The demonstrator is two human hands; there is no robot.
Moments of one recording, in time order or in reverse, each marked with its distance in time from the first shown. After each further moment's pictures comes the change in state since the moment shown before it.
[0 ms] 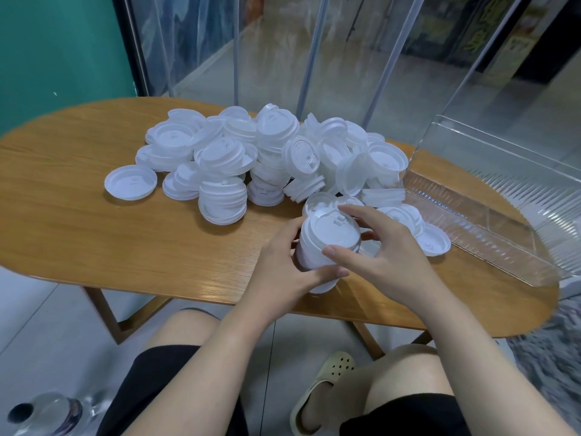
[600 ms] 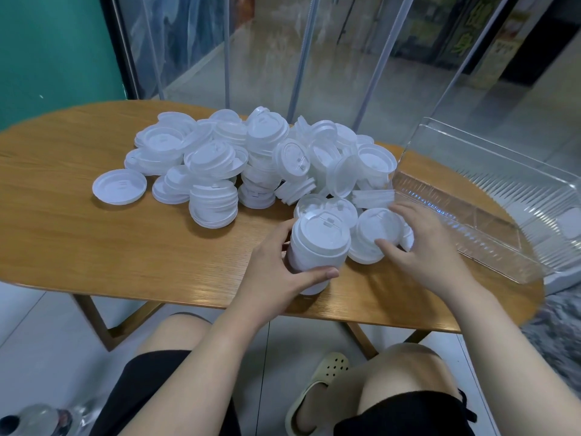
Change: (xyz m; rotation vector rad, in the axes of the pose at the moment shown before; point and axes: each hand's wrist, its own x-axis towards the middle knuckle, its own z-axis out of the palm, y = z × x) left_hand 0.001 -0.001 -0.001 0.002 -0.007 -0.011; right_hand 0.010 0.091 -0.045 -0.425 0.167 -0.008
